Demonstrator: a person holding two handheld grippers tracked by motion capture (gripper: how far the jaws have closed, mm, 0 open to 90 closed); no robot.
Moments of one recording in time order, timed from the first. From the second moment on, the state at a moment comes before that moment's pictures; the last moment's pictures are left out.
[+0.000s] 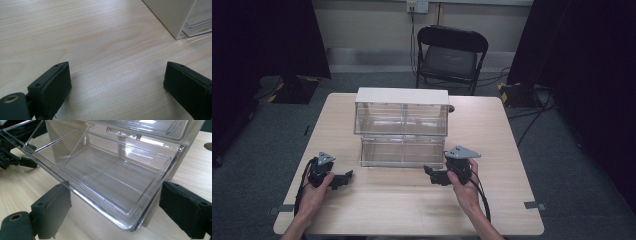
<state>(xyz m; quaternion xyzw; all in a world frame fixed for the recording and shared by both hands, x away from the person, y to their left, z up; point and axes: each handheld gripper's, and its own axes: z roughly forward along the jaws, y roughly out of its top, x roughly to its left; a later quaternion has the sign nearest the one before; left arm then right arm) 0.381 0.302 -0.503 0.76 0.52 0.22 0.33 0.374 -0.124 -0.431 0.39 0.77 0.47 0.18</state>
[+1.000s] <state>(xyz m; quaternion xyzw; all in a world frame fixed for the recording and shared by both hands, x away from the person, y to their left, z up) 0.381 0.302 -0.503 0.76 0.52 0.22 0.33 0.378 -0.122 -0.427 0.39 0.77 0.48 0.17</state>
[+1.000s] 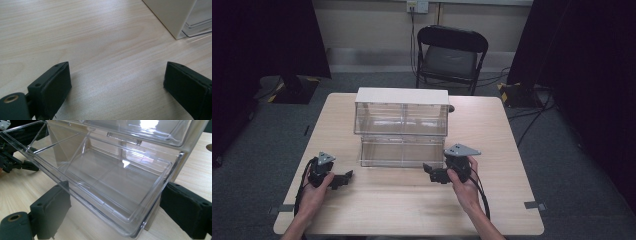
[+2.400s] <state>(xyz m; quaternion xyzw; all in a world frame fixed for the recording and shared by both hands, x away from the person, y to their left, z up) 0.381 0.302 -0.503 0.75 0.52 0.22 0.33 0.387 -0.118 -0.419 0.39 0.77 0.47 0.18</state>
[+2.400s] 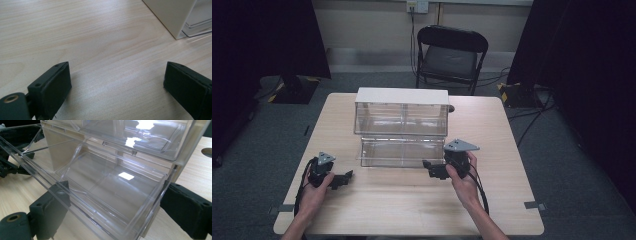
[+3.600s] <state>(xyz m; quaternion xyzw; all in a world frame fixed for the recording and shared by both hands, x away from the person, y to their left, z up) 0.381 0.302 -0.503 0.76 0.52 0.22 0.33 0.392 -0.126 -0.404 0.40 0.75 0.49 0.19</state>
